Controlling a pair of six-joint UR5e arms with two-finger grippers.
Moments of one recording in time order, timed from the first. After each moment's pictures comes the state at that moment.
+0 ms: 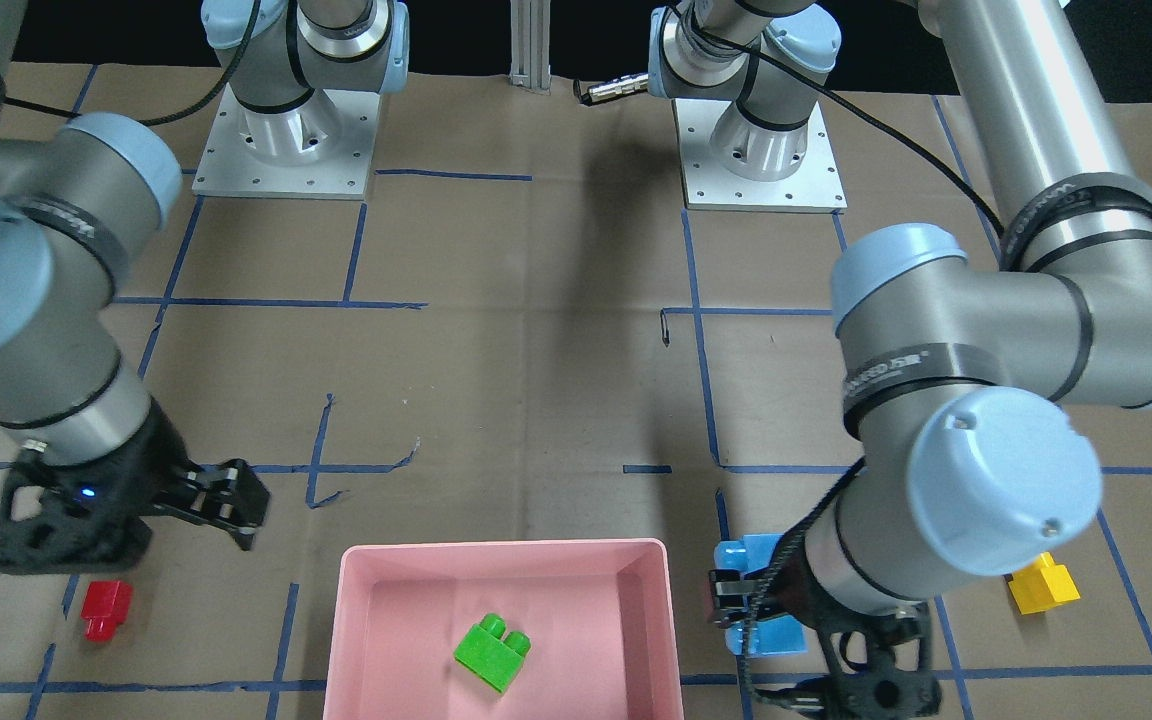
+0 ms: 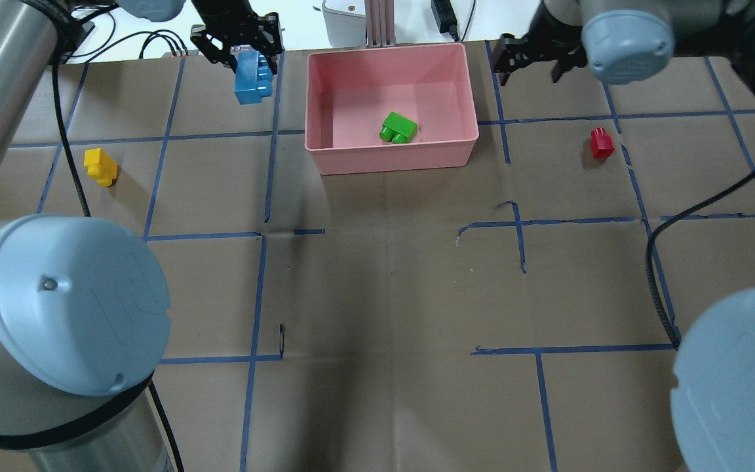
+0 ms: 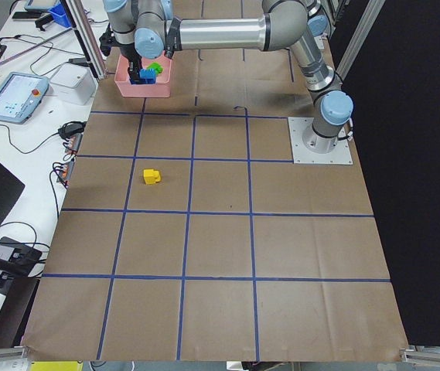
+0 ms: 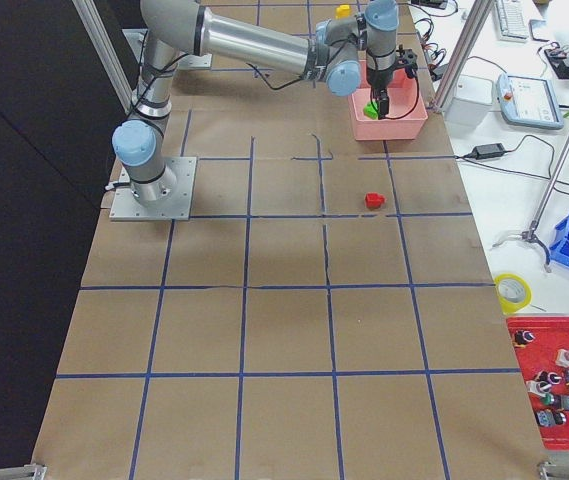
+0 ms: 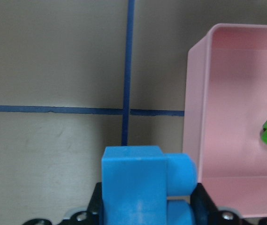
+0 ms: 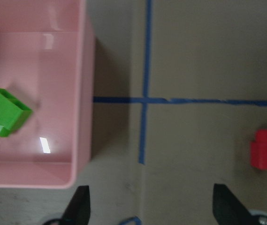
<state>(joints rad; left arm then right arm) -1.62 -2.26 -0.95 -1.47 1.50 -0.10 1.47 -1.20 1.48 -2.03 -1.52 -0.07</state>
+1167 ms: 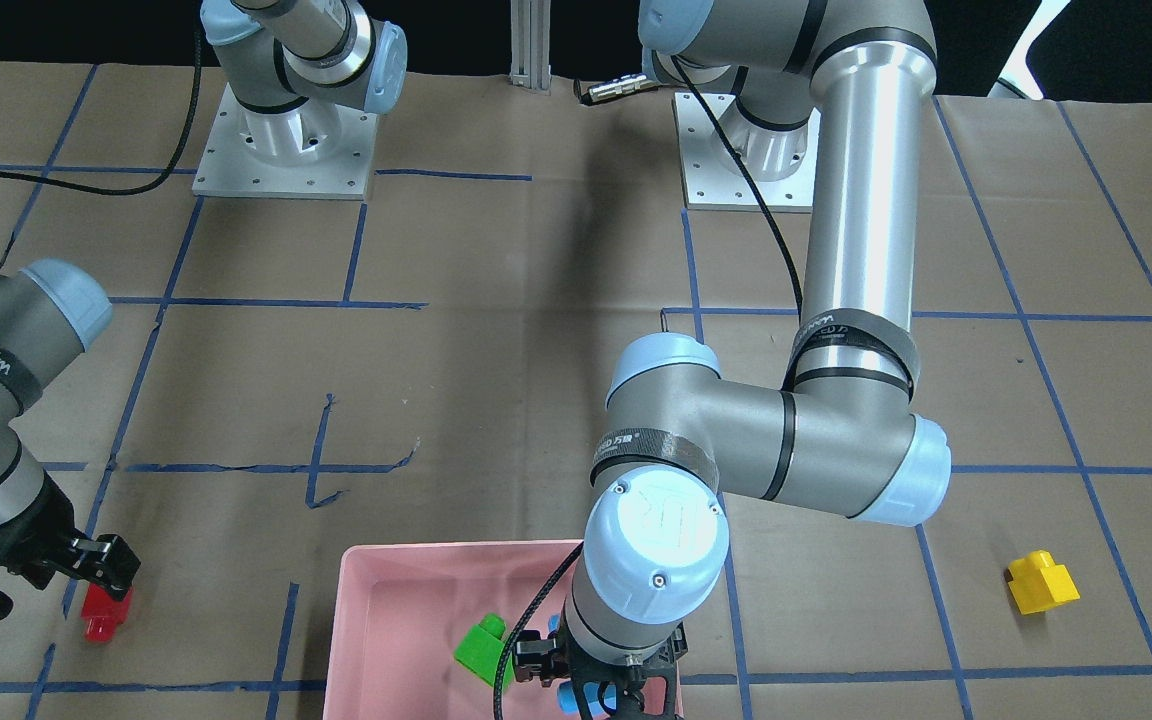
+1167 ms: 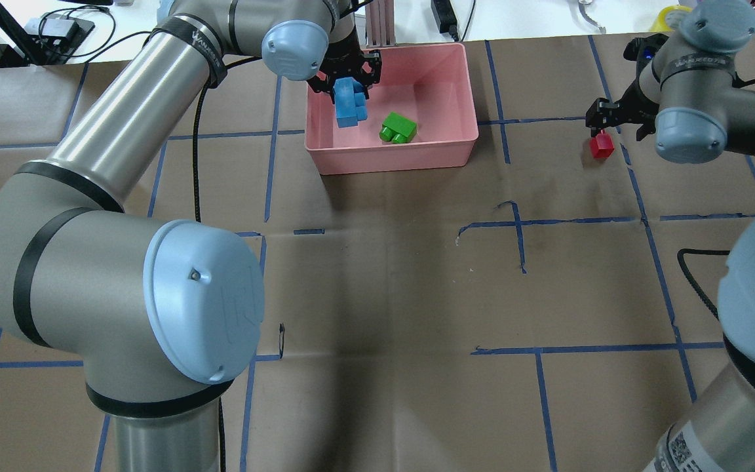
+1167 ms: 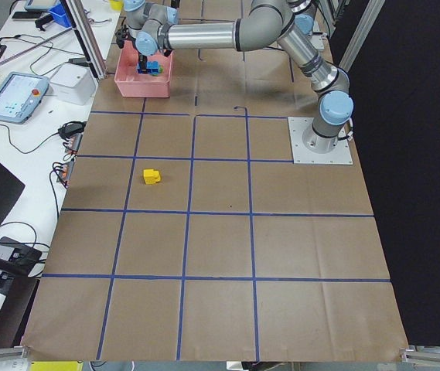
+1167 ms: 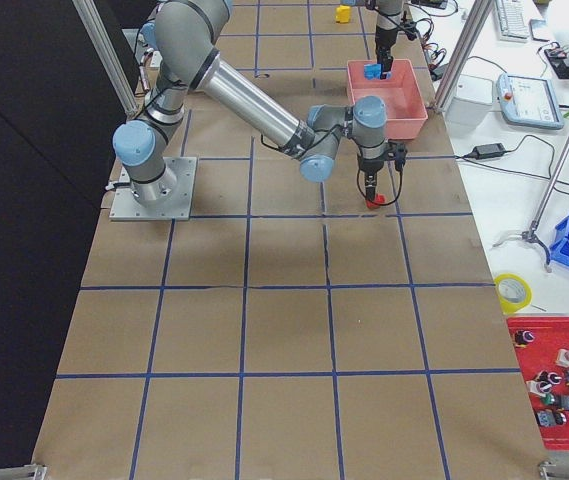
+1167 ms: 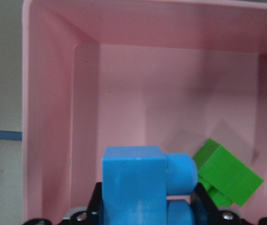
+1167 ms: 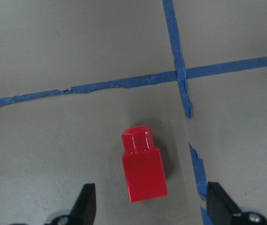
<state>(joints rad) -1.78 -2.42 -0.91 -1.23 1.53 -0.29 1.28 -1.01 1.65 -2.46 -1.54 -0.14</state>
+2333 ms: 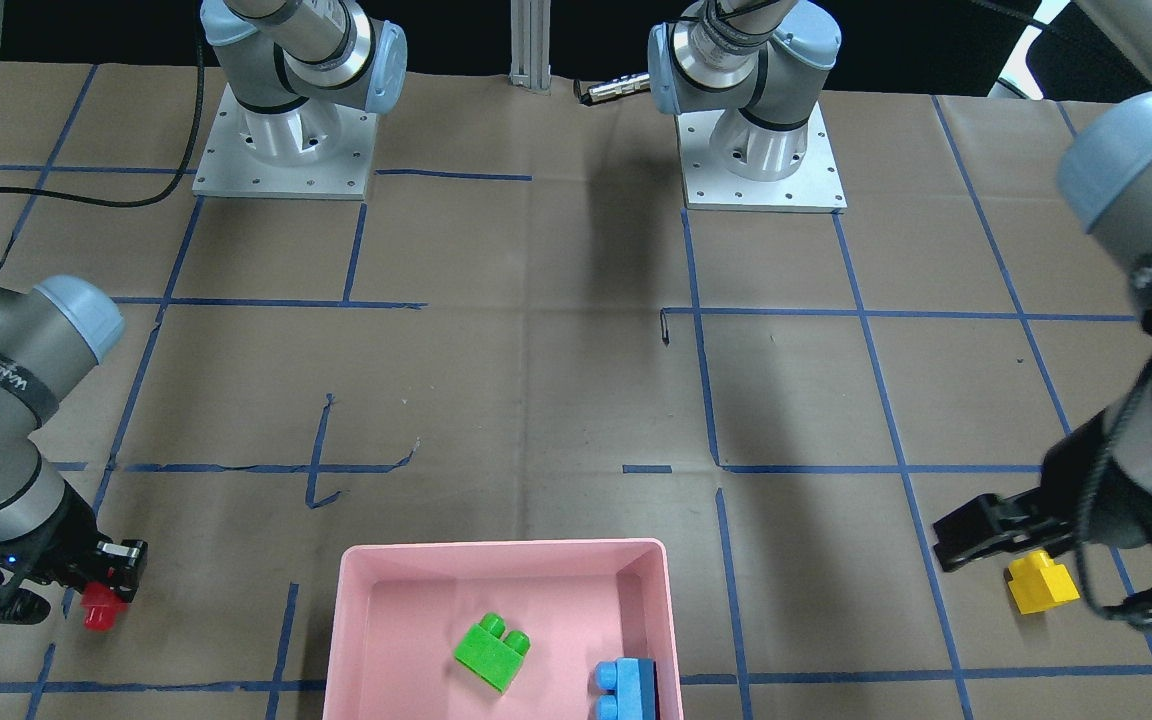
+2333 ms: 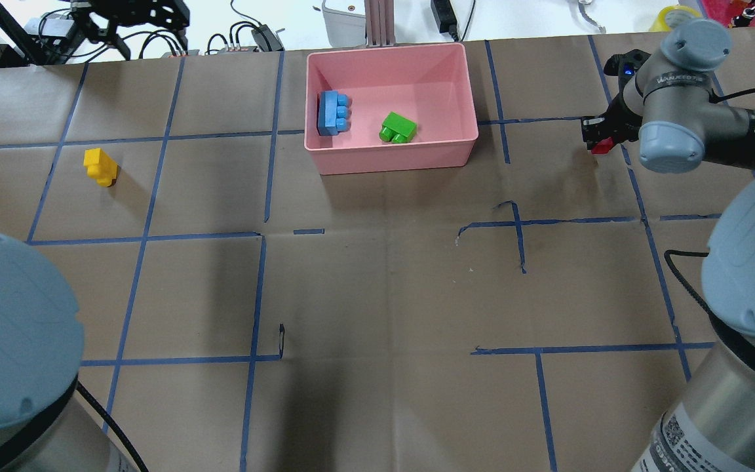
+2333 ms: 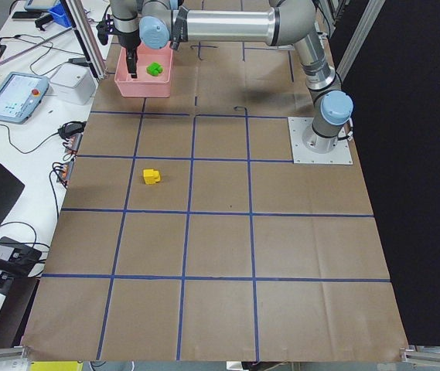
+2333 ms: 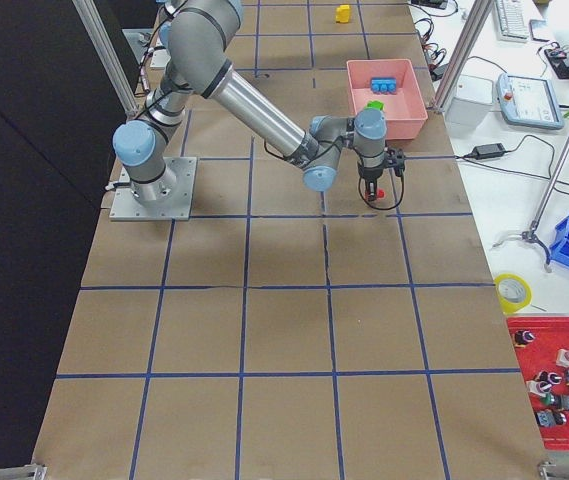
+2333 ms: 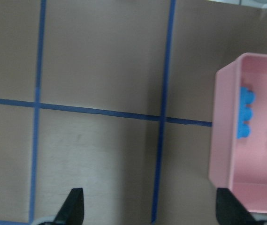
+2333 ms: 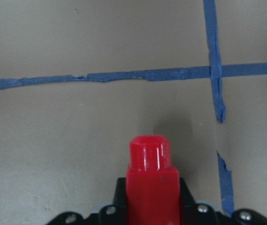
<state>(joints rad) -1.34 -2.07 -1.07 -1.52 1.53 0.11 1.29 -1.03 1.66 -2.41 -1.51 -0.23</state>
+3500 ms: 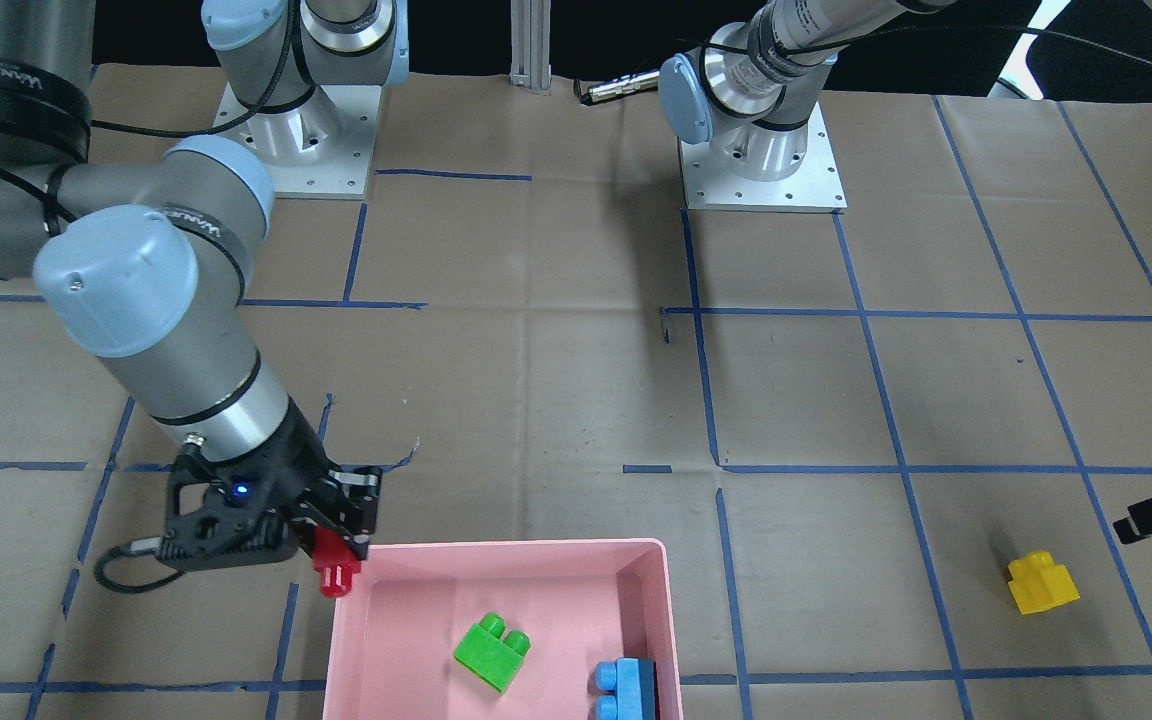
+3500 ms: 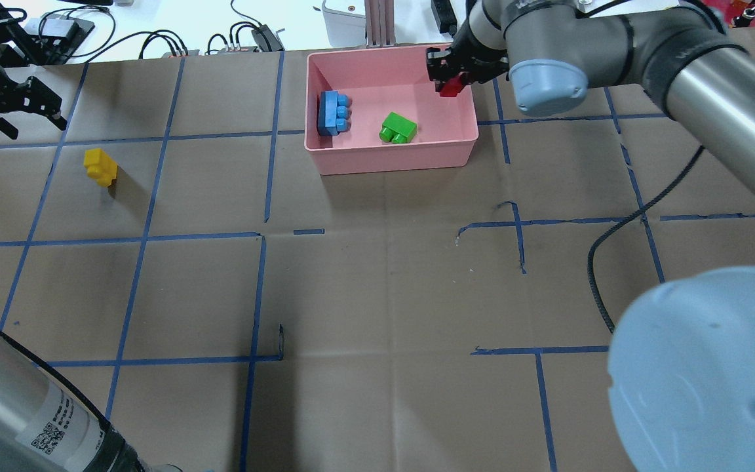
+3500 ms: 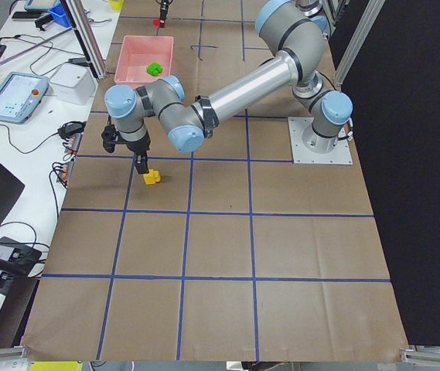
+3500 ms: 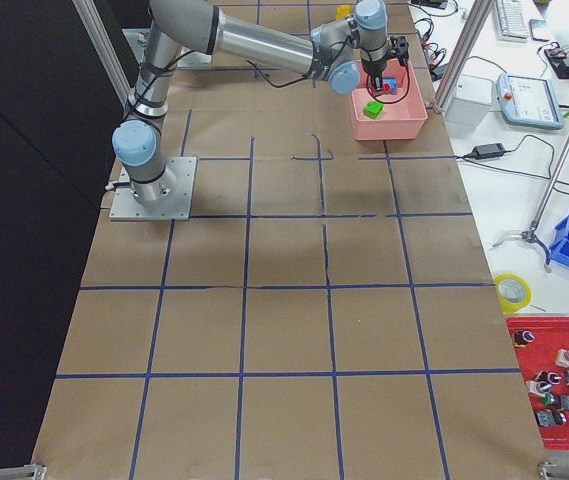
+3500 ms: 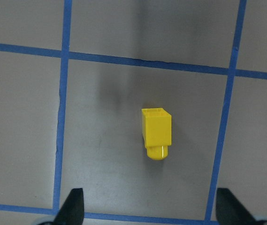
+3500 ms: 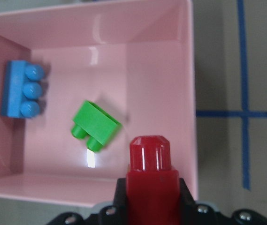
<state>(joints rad) -1.05 -2.20 -1.18 -1.37 1.53 0.40 1.70 -1.00 1.34 -2.32 -1.34 0.10</state>
